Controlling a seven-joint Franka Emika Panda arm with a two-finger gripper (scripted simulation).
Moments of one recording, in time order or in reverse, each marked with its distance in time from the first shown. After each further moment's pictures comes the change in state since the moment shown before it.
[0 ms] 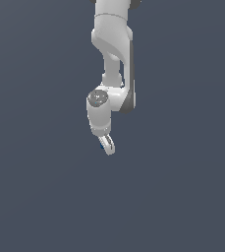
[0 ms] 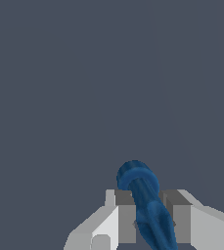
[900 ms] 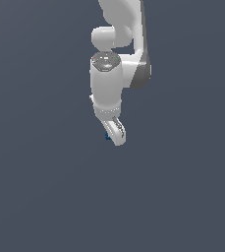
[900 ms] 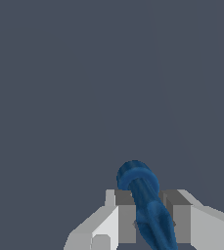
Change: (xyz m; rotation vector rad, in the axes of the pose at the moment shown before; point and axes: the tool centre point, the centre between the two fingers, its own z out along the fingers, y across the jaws) arm -0.015 -0.043 -0.134 0.000 0.002 0.002
